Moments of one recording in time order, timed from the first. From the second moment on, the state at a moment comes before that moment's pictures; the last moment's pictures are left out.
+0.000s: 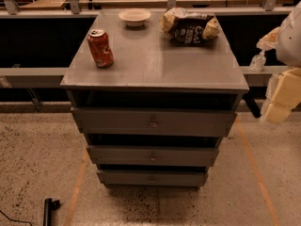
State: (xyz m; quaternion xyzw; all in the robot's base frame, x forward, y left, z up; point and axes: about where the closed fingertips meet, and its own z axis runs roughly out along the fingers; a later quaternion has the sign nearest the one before) arm 0.438 -0.217 0.976 -0.60 0.78 -0.03 0.16
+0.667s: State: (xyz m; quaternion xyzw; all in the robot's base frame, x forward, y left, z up) arm 0.477 -0.233 0.979 -0.56 0.79 -0.05 0.22
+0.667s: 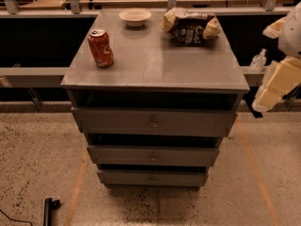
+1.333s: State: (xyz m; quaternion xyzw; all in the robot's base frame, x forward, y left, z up) arm 0.576 -0.261 0.978 -0.49 0.78 -0.02 0.40
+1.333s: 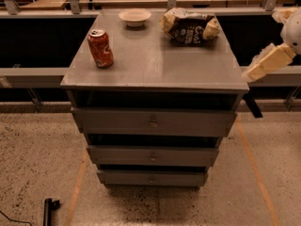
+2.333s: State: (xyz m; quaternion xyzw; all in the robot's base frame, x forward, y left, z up) arm 0.649 -0.255 0.983 -0.42 0.77 -0.02 0.49
